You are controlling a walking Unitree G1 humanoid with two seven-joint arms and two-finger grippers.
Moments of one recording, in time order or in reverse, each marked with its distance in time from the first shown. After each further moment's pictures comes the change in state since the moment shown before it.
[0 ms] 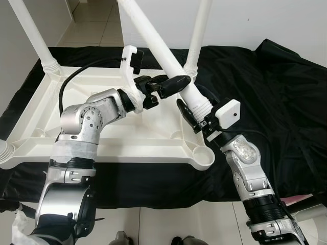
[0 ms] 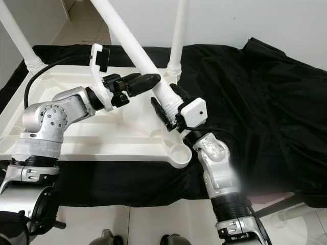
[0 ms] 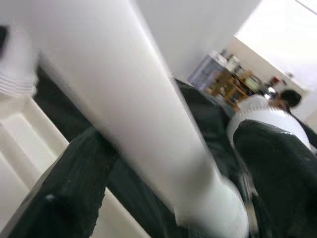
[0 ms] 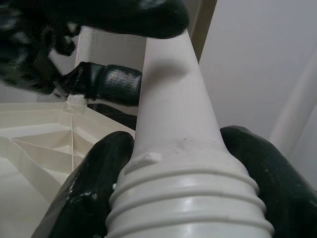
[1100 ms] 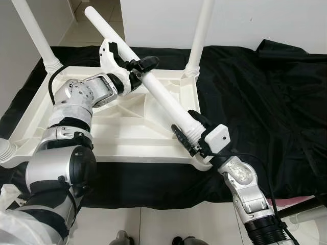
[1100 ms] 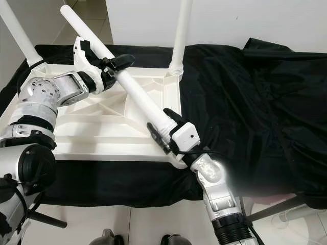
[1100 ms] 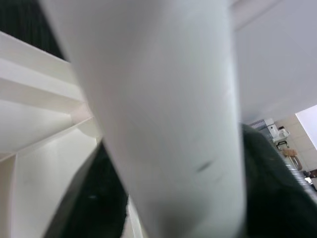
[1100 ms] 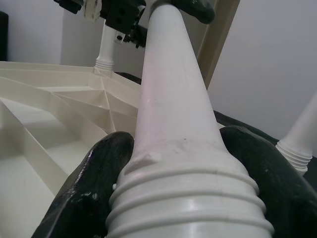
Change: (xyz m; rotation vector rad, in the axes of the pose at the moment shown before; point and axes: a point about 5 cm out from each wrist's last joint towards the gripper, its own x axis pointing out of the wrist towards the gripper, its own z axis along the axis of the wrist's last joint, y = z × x) left arm -0.011 0.060 0.029 -0.314 -0.144 0.394; right arm -0.026 0.022 -0.015 -0.003 0.101 0.039
